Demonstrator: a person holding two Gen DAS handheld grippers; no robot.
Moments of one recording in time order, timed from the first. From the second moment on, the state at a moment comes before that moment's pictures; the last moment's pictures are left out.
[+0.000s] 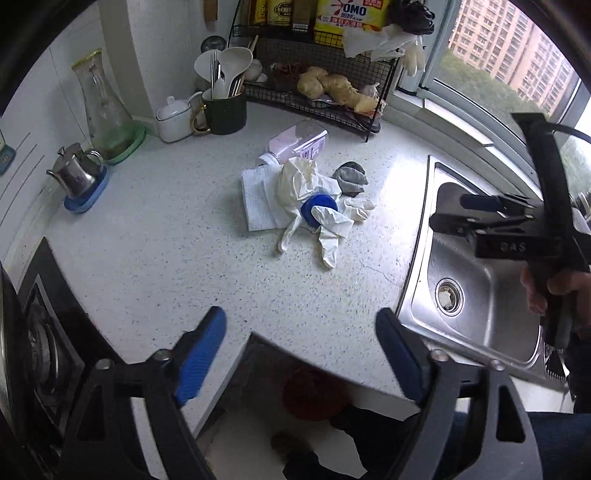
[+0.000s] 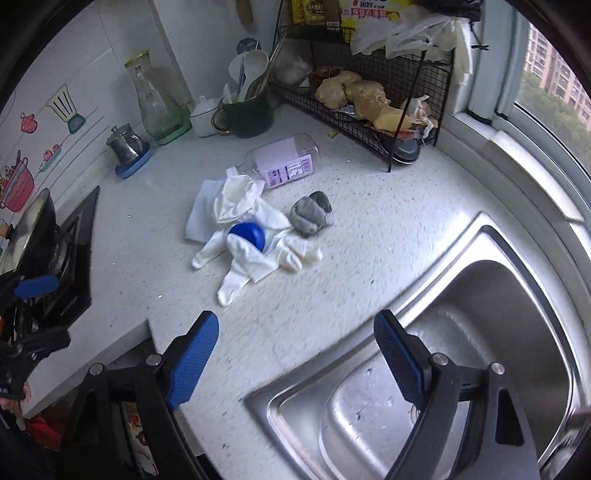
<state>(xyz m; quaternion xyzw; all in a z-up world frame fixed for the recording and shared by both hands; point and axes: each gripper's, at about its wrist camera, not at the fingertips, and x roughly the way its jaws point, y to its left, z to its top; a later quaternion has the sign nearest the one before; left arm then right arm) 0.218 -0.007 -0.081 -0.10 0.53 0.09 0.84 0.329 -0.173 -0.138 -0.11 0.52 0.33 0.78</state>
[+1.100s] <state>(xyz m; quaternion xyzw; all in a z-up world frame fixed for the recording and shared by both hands) 0.244 -0.001 -0.111 -0.16 0.58 0.17 0.78 0.456 -0.088 -0.225 -0.16 0.57 0.39 0.71</state>
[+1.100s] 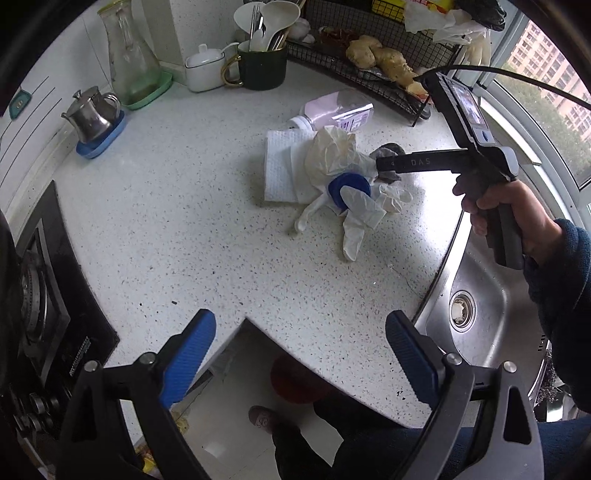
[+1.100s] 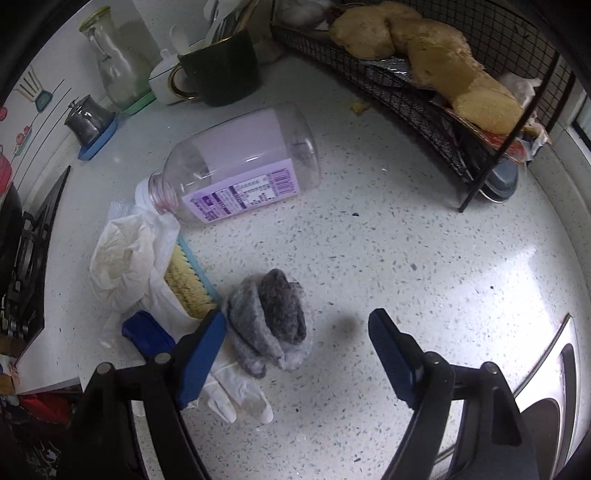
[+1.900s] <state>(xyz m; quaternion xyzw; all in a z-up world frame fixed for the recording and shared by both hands) 0.266 0.001 -0.105 -0.19 0.55 0.16 0.79 0.438 -0.090 -0.216 -0.17 0.54 0.42 0.71</state>
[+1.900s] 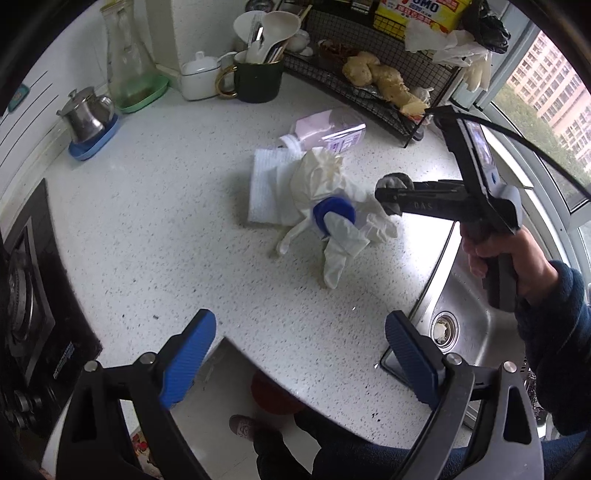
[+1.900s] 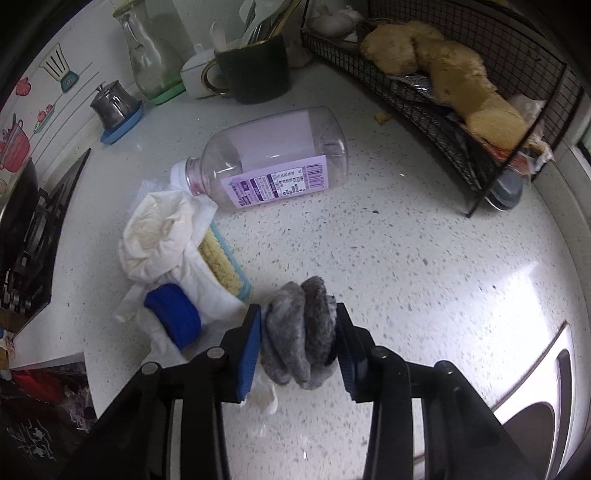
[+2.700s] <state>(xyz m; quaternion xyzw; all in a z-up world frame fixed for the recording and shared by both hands) 0.387 0.024 -0.160 -0.11 0.58 0.11 0.80 0.395 -0.137 -0.233 -0.16 0.57 0.42 0.69</state>
